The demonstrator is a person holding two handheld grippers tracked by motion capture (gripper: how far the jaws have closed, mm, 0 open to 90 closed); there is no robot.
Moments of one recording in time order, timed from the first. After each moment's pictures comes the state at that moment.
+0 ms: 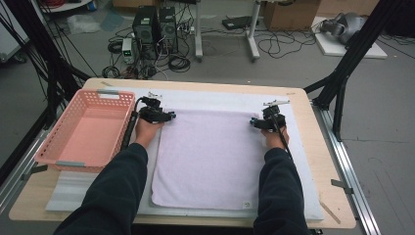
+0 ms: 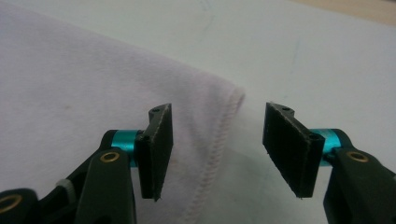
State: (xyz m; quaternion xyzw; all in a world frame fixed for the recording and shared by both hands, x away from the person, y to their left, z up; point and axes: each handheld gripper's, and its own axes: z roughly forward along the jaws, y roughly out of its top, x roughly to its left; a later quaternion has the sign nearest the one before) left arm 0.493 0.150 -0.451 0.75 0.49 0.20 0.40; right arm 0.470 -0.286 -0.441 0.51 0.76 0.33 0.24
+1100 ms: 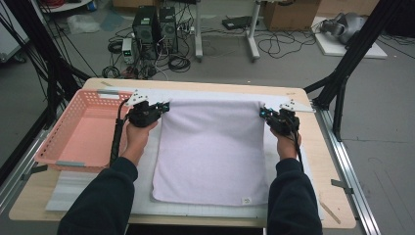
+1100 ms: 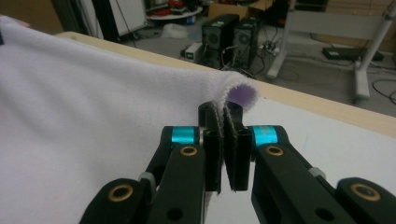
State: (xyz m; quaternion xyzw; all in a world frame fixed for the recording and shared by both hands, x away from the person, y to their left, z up) left arm 0.419 0.163 -0.398 0.68 0.38 0.23 0.58; right arm 0.406 -0.300 -0.388 0.41 0.71 0.51 0.27
